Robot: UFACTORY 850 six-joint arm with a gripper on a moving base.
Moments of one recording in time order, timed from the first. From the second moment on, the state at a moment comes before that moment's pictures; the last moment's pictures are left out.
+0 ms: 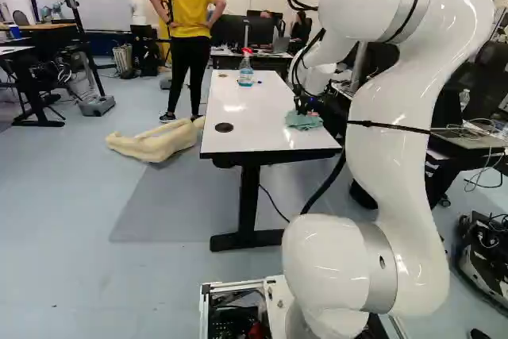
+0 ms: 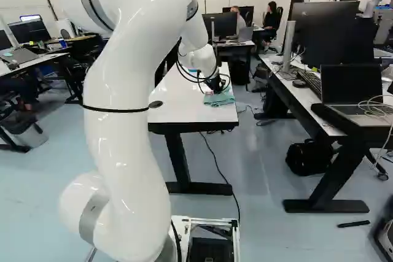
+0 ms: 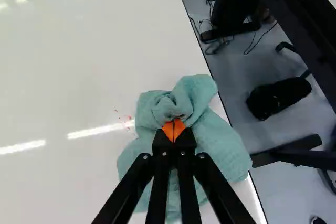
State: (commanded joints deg) arm -14.6 -27.9 -70.3 0.0 -5.2 0.0
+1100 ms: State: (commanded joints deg) arm -7.2 -36.1 -81.4 0.0 -5.2 0.0
